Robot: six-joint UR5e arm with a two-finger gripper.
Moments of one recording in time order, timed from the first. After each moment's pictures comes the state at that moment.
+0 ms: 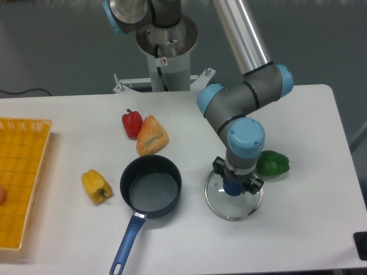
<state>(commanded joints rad) 2.57 -2.11 -1.57 -1.03 1.60 1.09</state>
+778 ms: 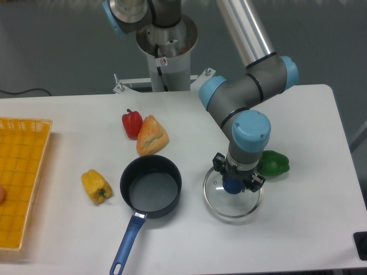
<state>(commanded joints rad) 2.57 -2.09 -1.55 -1.07 1.56 1.09</state>
